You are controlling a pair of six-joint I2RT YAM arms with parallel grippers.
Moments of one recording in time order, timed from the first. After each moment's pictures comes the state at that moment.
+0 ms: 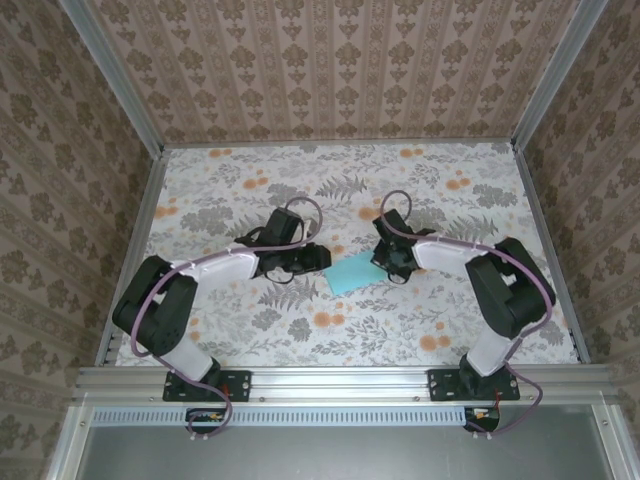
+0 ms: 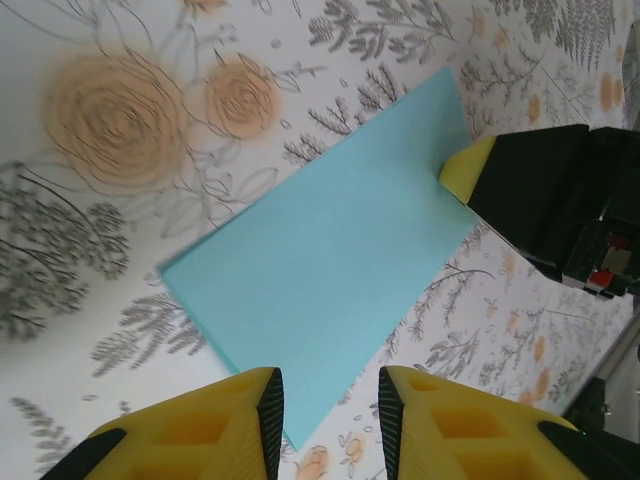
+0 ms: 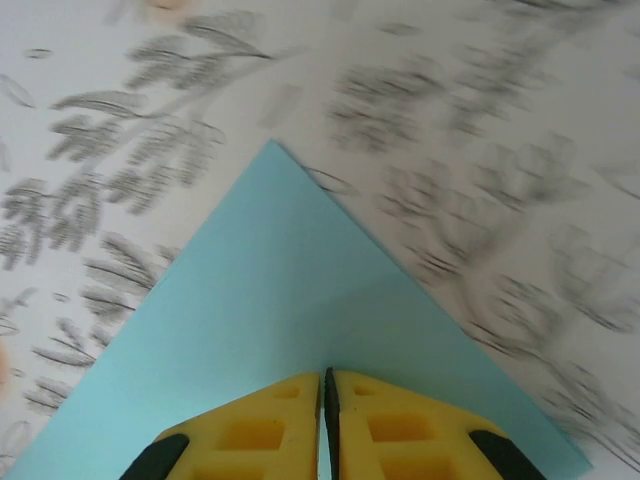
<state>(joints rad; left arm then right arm) -0.67 1.59 0.84 -0.13 0.46 -0.71 0.48 1.68 0.87 -0.35 0.08 1.04</state>
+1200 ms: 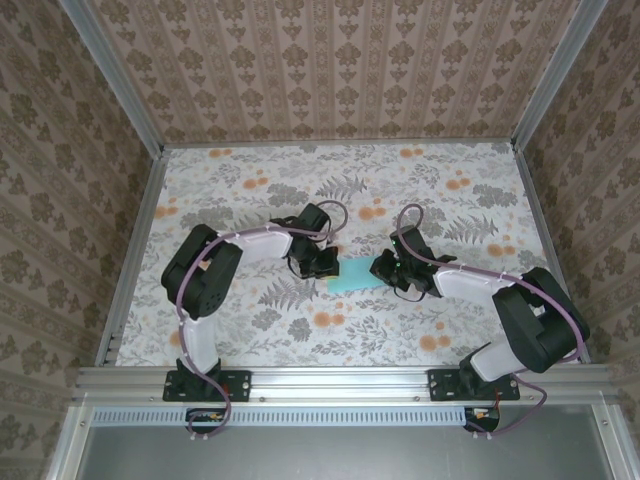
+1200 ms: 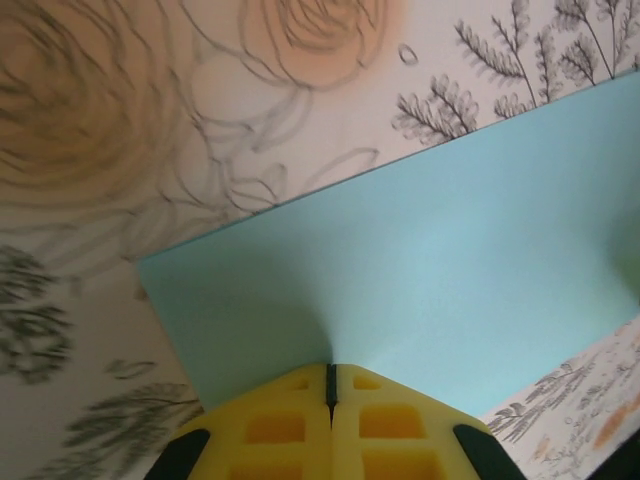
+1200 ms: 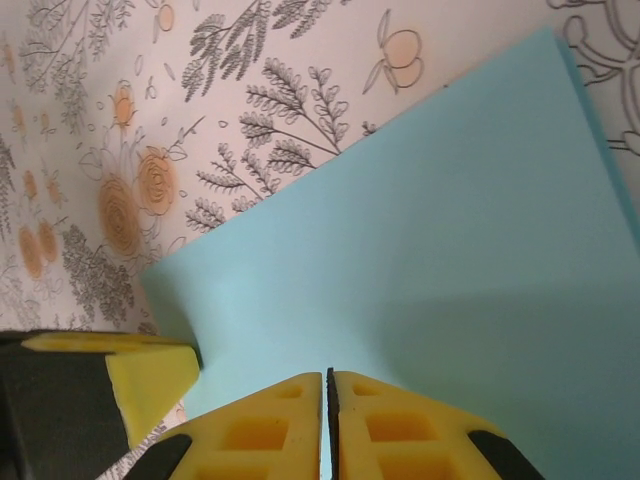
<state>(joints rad) -0.70 1.93 1.18 -0.48 0.44 -0.62 0.48 1.47 0.62 -0.04 -0.18 1.01</state>
